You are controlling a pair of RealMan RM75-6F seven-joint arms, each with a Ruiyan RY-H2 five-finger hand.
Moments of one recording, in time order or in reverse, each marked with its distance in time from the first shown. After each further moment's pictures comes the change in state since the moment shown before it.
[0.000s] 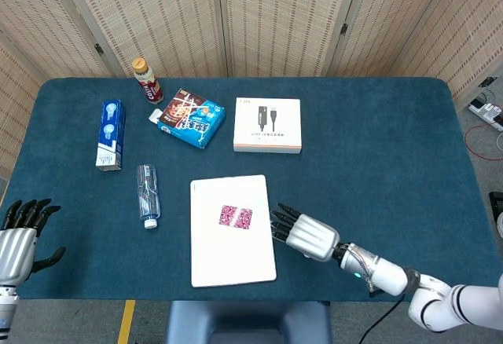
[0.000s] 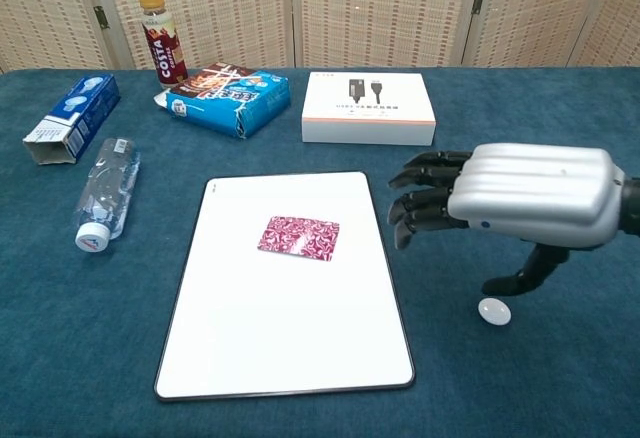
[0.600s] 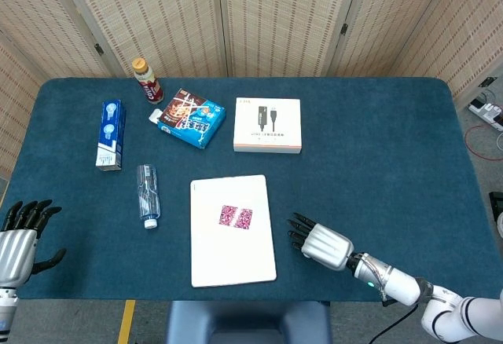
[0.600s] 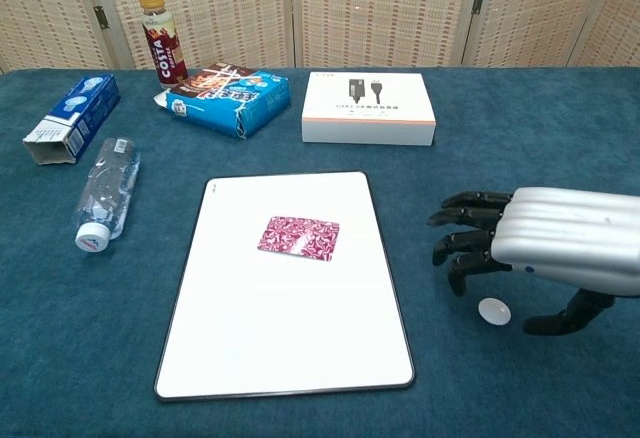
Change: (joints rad) left arm 0.005 0.013 0.006 -0.025 0.004 0.004 0.005; right arm -0.085 -0.043 -0.042 0.117 -0.057 0.027 0.051
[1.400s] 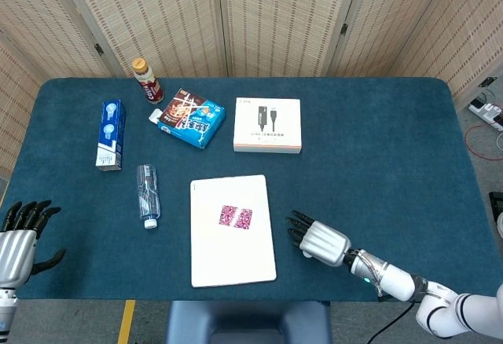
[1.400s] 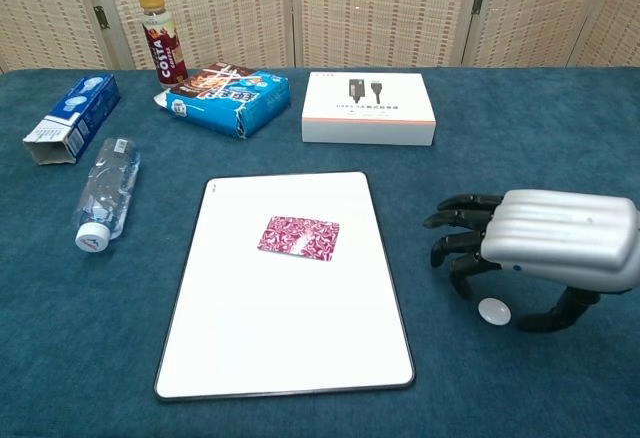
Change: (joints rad) left arm 0.001 0.000 0.001 0.000 0.000 0.001 0.002; right arm 0.005 -0.016 0.038 0.016 0.007 -0.060 0.005
